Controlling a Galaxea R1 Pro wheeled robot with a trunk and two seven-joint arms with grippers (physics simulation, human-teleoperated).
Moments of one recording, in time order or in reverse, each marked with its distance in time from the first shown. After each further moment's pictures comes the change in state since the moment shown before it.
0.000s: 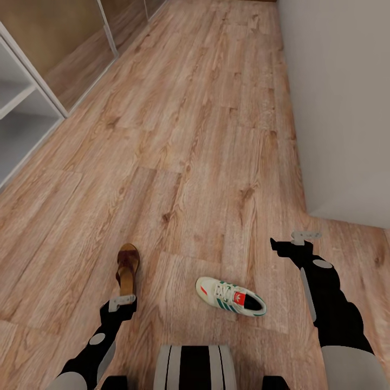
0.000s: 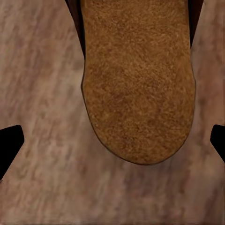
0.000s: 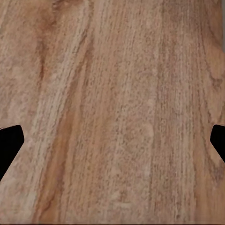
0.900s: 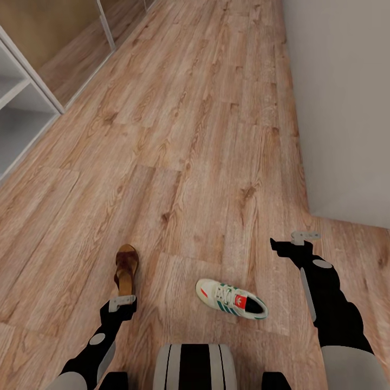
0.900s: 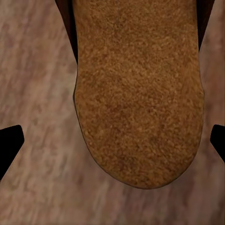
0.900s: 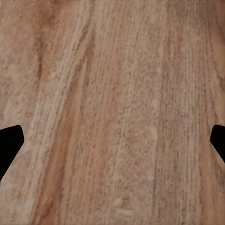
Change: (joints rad) left arm 0.000 0.000 0.000 0.001 0.000 0.001 0.000; right arm 0.000 0.000 0.001 0.000 0.000 0.000 0.000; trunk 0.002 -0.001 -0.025
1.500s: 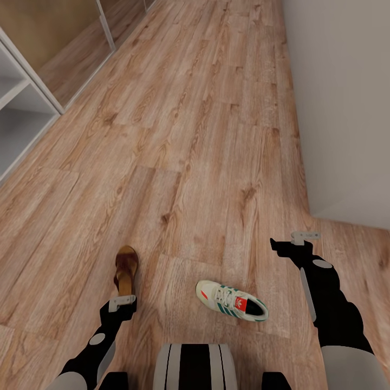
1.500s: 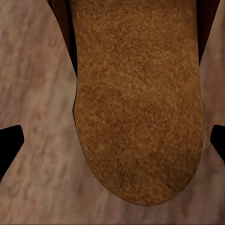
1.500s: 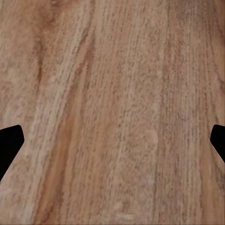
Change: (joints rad) left arm 0.000 0.000 0.001 0.000 0.000 0.000 0.000; right arm 0.000 0.000 0.000 0.000 0.000 0.000 0.000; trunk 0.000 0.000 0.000
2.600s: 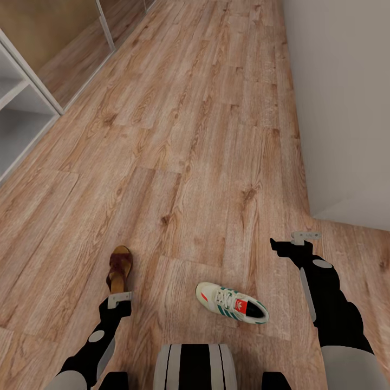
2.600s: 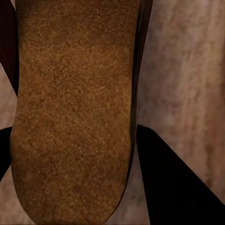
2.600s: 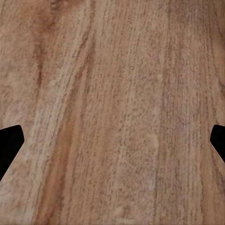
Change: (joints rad) left arm 0.001 0.000 0.002 -0.035 0.006 -0.001 -0.001; right arm 0.000 0.000 0.000 0.000 0.000 0.000 0.000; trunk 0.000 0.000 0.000
